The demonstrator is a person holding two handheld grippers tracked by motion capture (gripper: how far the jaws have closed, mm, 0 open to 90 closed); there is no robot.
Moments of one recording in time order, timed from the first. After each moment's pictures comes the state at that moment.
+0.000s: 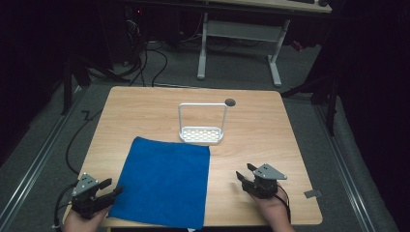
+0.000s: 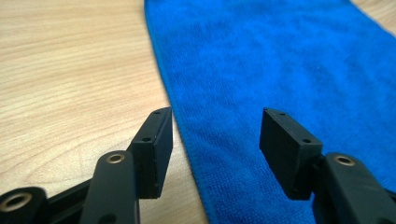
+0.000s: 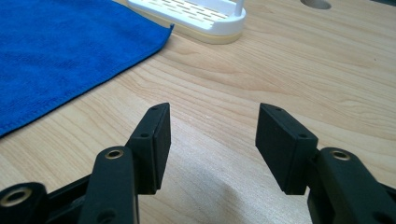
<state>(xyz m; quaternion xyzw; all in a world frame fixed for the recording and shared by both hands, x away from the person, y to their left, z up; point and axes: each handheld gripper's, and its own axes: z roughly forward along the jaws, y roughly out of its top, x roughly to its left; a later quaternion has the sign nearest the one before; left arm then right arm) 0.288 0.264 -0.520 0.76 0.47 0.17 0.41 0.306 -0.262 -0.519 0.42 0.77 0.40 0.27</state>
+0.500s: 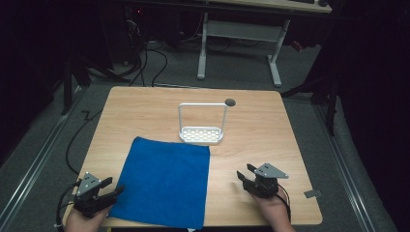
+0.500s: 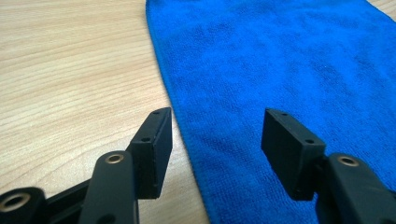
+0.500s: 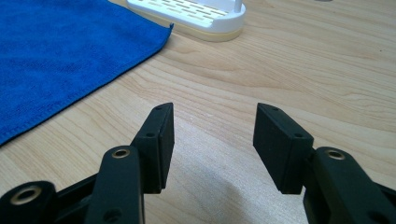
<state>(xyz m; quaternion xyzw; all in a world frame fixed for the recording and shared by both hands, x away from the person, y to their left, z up) 0.291 0.259 -0.518 0.76 0.47 0.19 0.41 0.308 -0.264 -0.517 0.43 0.76 0.41 0.25</state>
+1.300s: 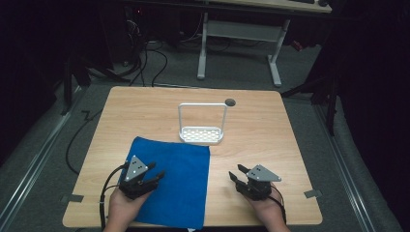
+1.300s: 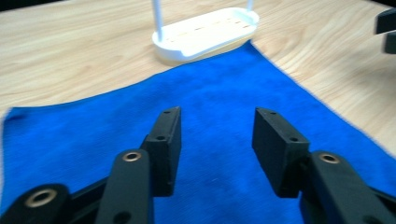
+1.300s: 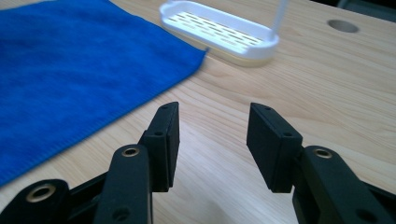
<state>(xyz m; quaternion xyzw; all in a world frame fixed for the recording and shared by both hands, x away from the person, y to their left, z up) 0.321 0.151 -0.489 0.79 0.37 0.20 0.45 0.301 -0.236 -0.508 0.39 0.77 0.43 0.26</state>
